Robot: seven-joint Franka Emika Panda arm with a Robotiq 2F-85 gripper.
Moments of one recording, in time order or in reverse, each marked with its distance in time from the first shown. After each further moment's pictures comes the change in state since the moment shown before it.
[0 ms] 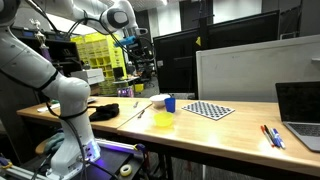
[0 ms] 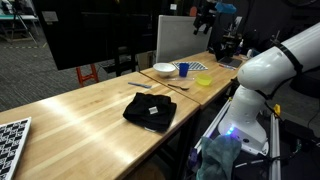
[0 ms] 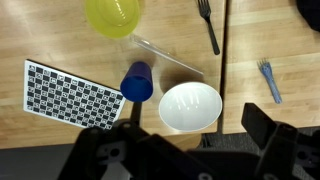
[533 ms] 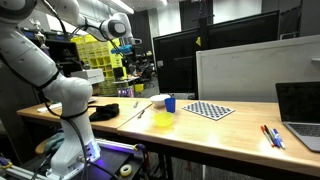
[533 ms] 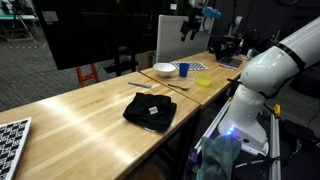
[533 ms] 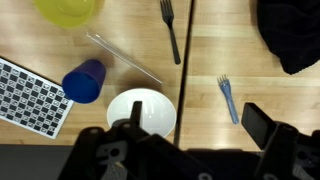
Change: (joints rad) arm 0.130 0.076 0.068 -0.023 0.070 0.023 -0.004
